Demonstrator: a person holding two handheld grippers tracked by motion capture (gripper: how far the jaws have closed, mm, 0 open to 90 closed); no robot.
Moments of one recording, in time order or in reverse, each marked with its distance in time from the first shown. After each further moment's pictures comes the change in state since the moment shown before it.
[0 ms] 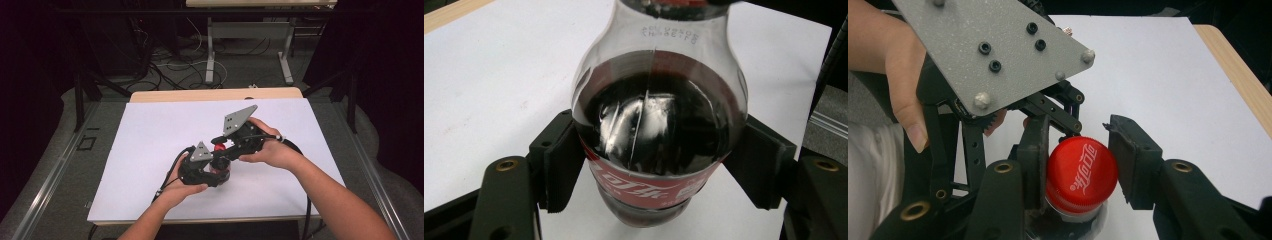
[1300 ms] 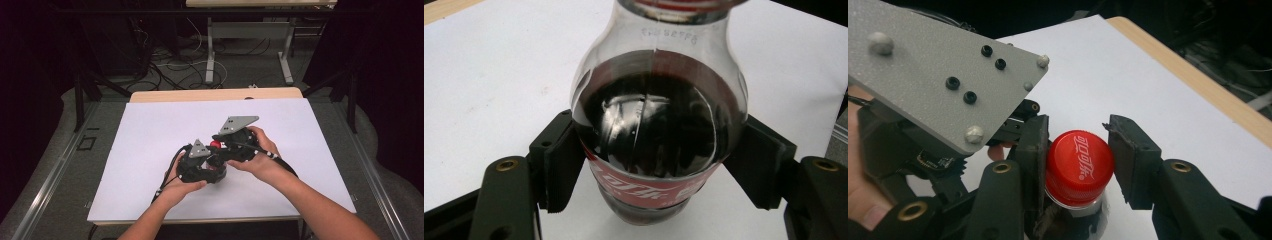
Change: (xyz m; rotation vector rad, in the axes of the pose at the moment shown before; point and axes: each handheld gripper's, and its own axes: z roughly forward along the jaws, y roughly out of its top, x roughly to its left) left arm 0.005 -0.001 0.000 0.020 0.049 -0.064; right arm 0.021 -0.002 0.011 -0.072 -0.271 0.243
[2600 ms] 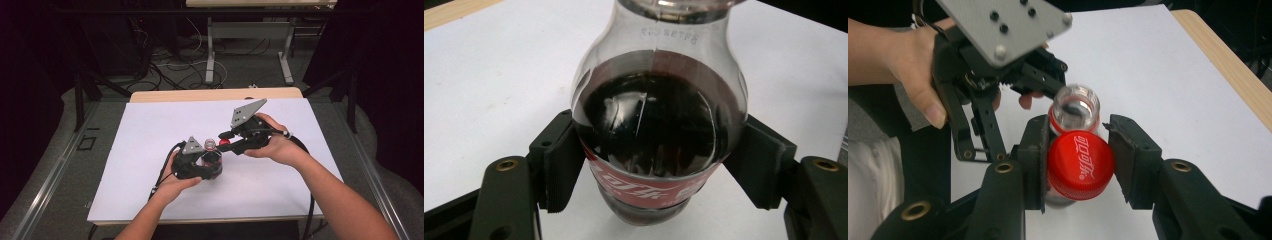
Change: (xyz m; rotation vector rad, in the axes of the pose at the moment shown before) left arm 0.018 -0.004 -0.006 -0.020 0.013 -0.042; right arm -0.038 0.003 -0.016 0.081 0.221 -0.129
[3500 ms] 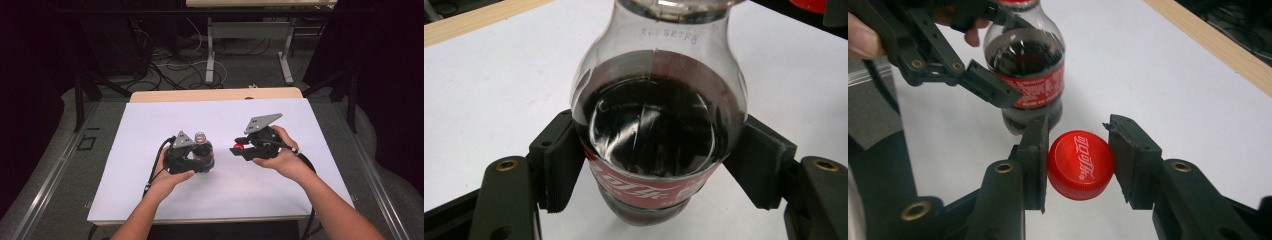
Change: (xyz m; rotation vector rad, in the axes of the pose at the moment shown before) left arm 0.017 0.002 -0.011 -0.022 0.064 -0.050; right arm 0.006 -0.049 -0.004 0.006 -0.191 0.179
